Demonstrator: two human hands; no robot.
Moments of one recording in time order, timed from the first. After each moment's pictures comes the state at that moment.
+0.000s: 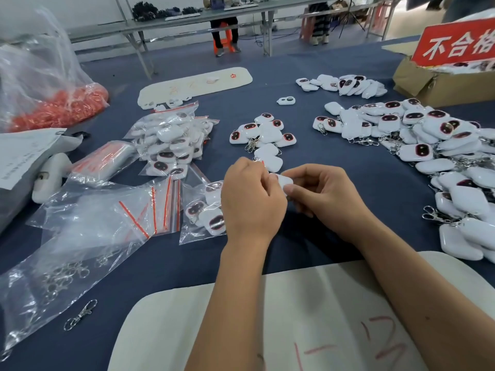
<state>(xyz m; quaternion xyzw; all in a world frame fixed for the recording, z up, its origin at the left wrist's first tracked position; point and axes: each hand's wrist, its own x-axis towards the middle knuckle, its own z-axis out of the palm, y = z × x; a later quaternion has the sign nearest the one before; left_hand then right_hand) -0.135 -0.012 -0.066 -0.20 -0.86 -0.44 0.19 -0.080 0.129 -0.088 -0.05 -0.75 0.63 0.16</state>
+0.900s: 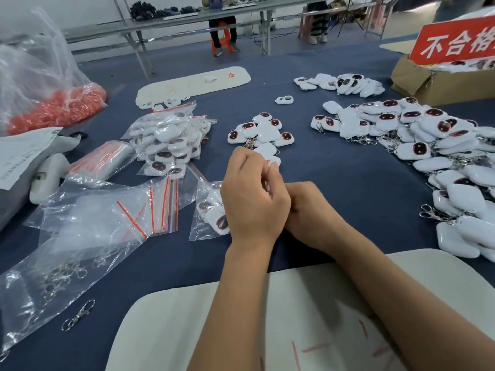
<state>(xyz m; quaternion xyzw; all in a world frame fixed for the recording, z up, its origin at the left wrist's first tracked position) -0.127 -0.007 -0.067 -0.23 -0.78 -0.51 0.29 -0.082 0.098 -0.084 0.01 -0.88 0.45 0.15</state>
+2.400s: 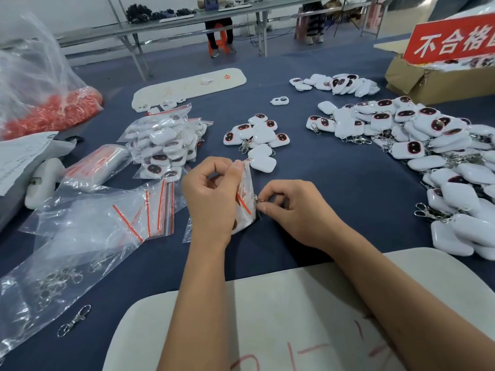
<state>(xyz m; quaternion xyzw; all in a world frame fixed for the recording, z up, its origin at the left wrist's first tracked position) -0.153 -0.041 -0.063 -0.17 -0.66 -0.72 0.11 -0.085 0.102 -0.092 -0.03 -0.87 0.47 0.15</state>
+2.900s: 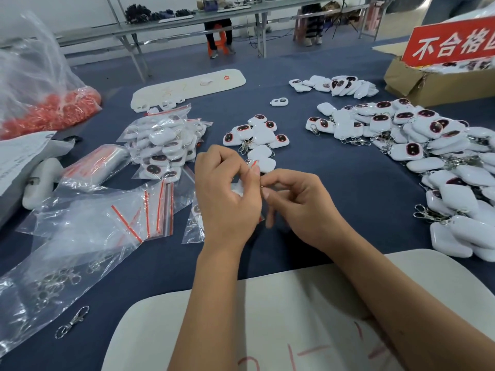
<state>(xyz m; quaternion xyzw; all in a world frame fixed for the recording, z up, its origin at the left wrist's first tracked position) -0.148 -0.034 -0.066 -0.29 -0.76 -0.50 0.29 -0.079 0.096 -0.084 0.06 -0.74 0.65 0.18</state>
